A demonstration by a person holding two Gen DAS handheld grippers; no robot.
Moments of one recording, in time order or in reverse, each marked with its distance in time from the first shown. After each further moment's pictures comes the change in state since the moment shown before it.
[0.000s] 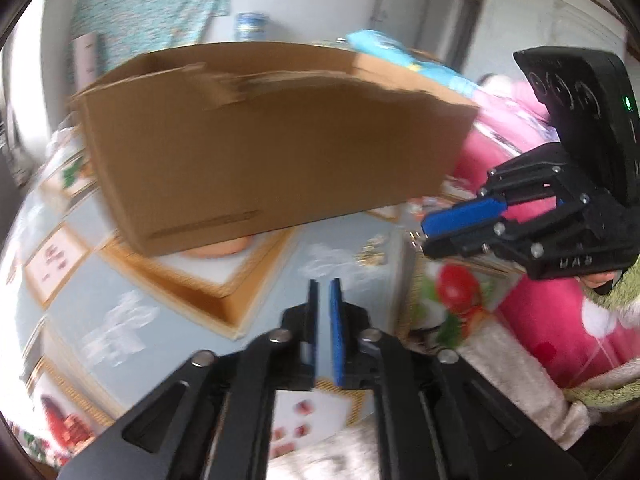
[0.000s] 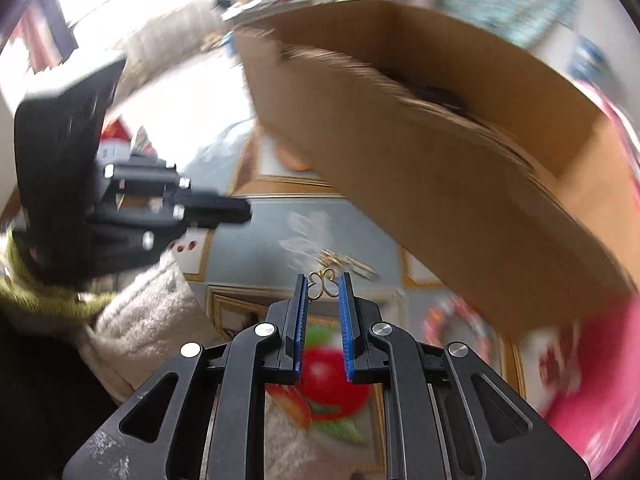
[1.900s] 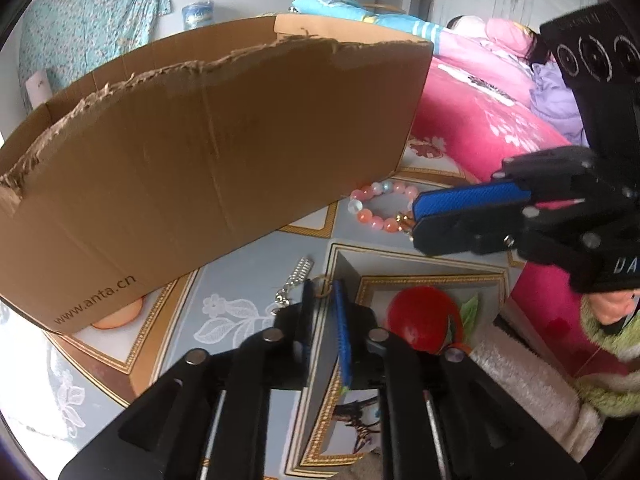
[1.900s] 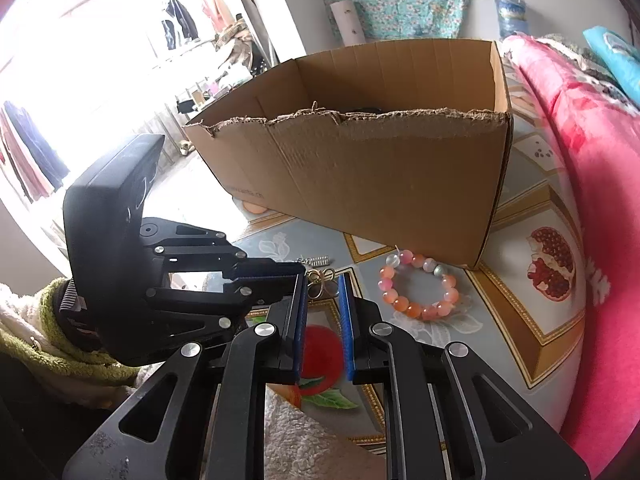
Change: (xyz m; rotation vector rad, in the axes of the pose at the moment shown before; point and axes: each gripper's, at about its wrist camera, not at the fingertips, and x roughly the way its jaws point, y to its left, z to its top) left arm 0.060 -0.063 0.028 0.155 0.126 0.011; right arm -0.039 -0.052 -0.067 0.264 -0.222 0.105
